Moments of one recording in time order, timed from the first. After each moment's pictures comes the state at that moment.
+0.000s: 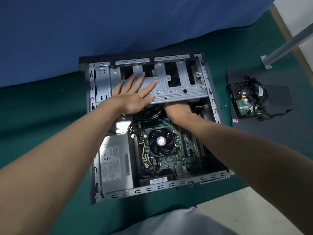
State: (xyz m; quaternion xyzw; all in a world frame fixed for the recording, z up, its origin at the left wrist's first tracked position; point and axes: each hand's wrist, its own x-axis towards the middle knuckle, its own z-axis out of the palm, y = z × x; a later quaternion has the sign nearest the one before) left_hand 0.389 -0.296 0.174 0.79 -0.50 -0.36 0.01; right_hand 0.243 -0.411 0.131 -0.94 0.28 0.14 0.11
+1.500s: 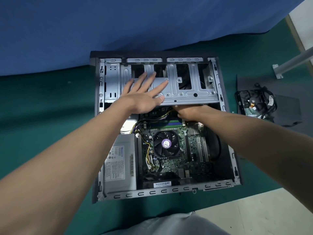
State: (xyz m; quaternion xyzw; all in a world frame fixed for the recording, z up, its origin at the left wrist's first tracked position) left_hand 0.384 -0.299 0.176 0.80 -0.47 -0.36 0.04; right_hand 0.242 -0.446 0.133 -0.92 0.20 0.30 0.17
